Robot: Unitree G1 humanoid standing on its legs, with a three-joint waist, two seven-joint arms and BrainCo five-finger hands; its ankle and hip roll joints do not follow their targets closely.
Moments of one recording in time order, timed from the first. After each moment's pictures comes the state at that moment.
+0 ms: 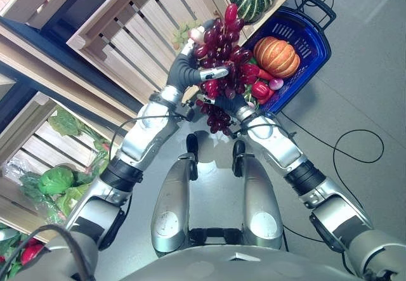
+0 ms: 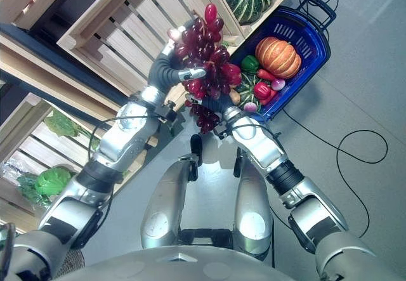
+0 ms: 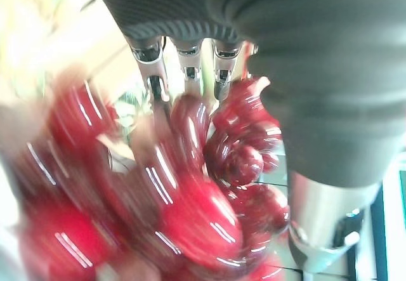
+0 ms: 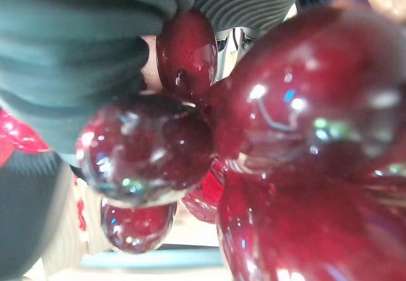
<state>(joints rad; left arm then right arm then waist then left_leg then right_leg) -0.55 0.45 -0.38 -0.03 -0.40 -0.09 0.08 -0.53 -0.38 0.50 0.16 0.30 0.01 -0.06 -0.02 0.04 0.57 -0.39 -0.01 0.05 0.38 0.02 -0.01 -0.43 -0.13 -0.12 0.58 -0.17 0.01</state>
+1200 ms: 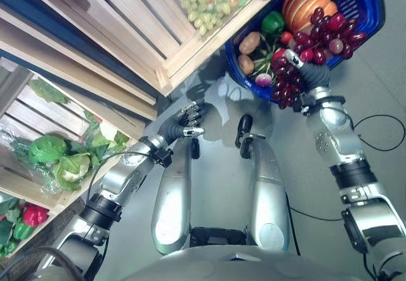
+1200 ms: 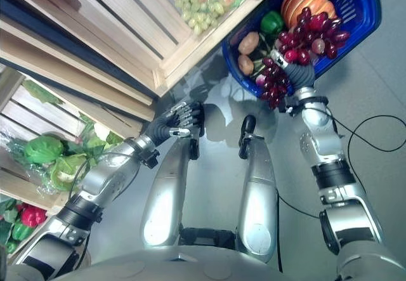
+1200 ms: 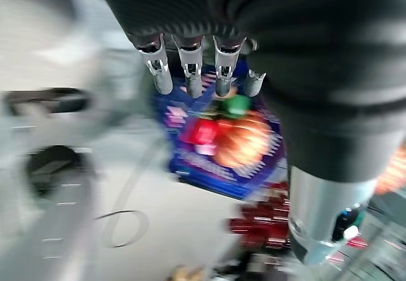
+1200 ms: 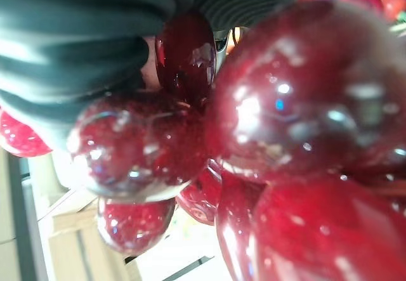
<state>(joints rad) -0.21 0.51 -0.41 0.08 -0.66 0.11 -0.27 -0.56 -0.62 0.17 0.31 0.69 -0.11 -0.05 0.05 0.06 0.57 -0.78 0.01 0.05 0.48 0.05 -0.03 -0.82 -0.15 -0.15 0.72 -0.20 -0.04</state>
